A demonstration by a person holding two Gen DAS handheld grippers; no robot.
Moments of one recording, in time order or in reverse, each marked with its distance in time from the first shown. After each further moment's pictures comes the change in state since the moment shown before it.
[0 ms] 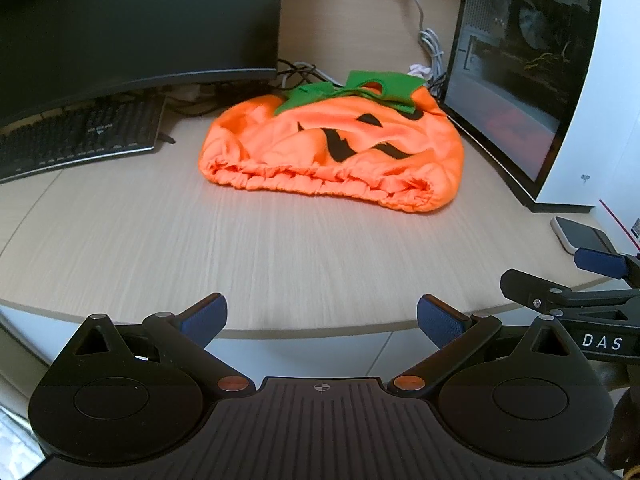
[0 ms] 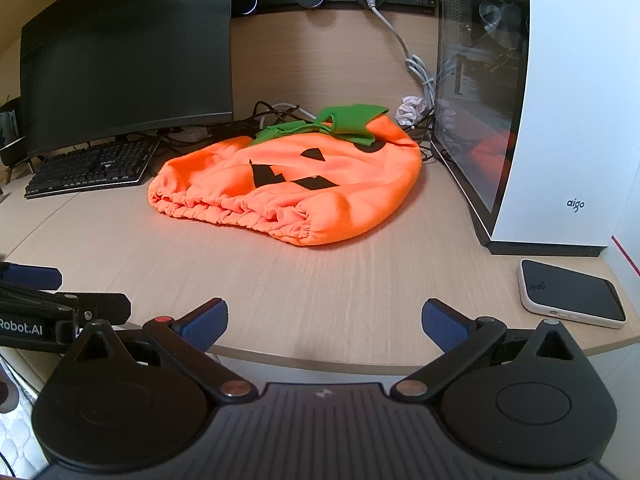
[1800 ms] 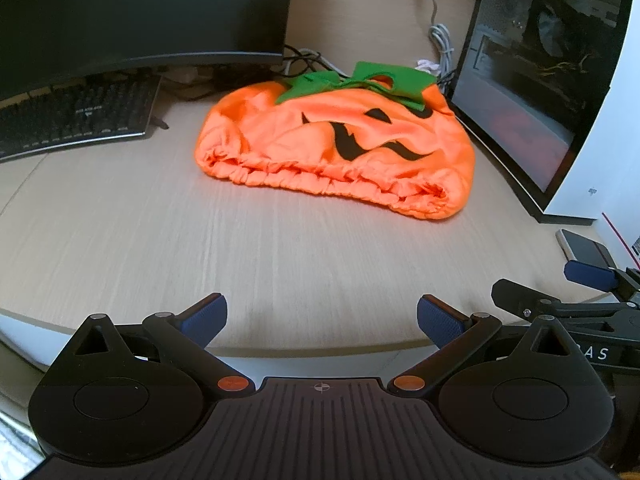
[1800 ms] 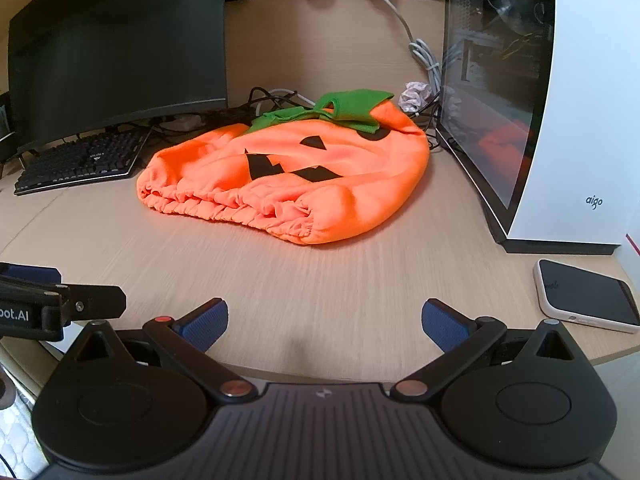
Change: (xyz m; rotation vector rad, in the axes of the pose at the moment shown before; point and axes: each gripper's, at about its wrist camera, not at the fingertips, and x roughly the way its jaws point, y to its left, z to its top) left arm 0.027 0.022 0.017 -0.041 0.053 -0.059; right arm 0.031 0.010 0.009 0.008 0.048 -0.018
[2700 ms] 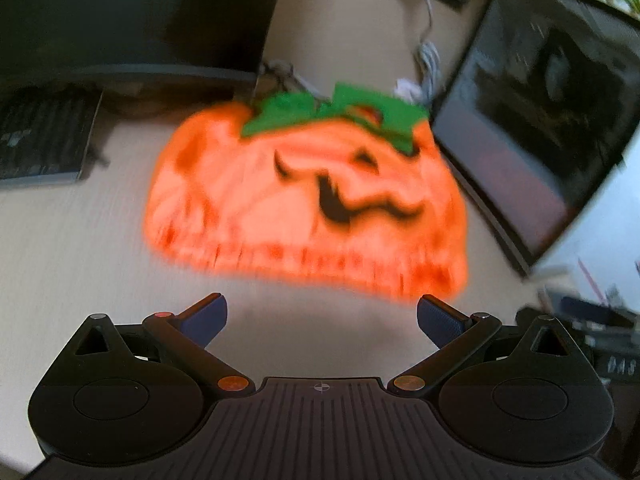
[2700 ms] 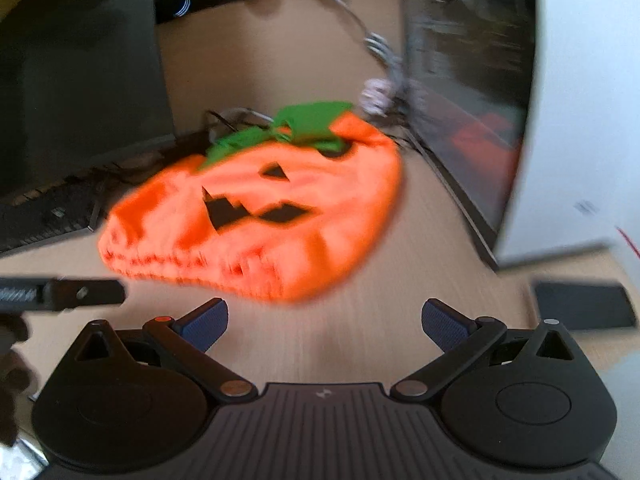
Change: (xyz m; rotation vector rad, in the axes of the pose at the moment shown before) left arm 0.077 0.037 0.101 -0.032 -0.017 -0.186; right arm 0.037 -0.030 0.062 0.136 0.015 -0.005
